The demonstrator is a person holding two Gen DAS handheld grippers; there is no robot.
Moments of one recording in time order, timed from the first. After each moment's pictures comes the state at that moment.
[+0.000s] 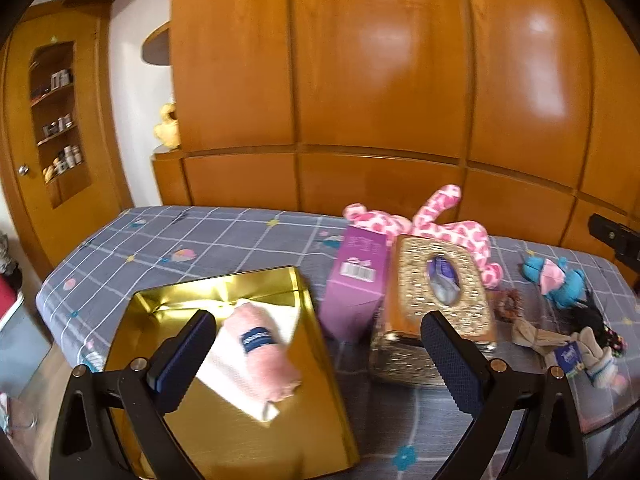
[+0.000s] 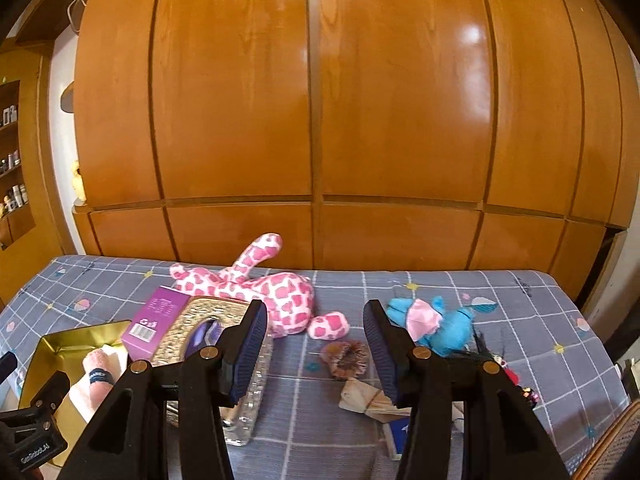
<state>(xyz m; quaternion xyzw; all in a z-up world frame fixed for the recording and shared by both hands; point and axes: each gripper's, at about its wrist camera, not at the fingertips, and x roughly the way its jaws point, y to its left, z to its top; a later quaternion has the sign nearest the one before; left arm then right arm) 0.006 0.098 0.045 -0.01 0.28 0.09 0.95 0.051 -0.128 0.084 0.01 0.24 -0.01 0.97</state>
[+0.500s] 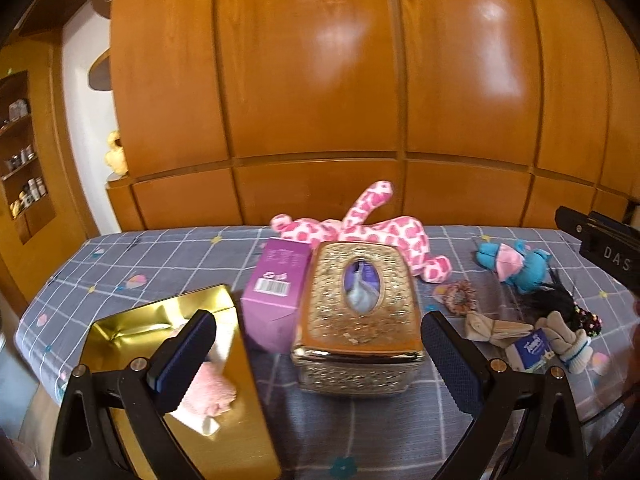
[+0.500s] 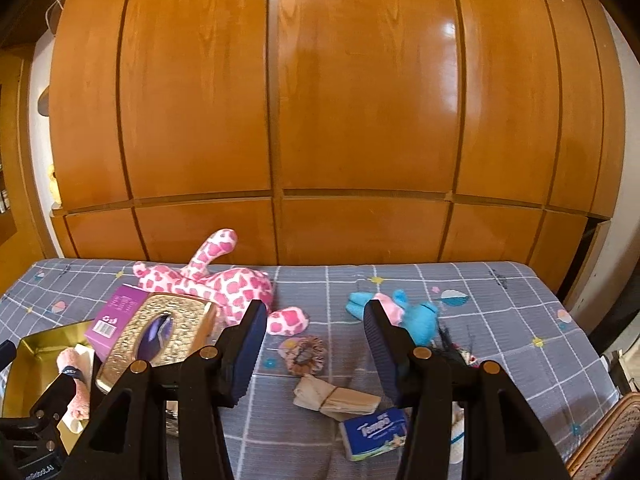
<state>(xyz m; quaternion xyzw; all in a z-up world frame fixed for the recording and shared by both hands) 0.023 0.034 0.050 0.03 0.28 0.02 0.96 0.053 -0.171 0.081 0.01 0.24 -0.05 0.97</state>
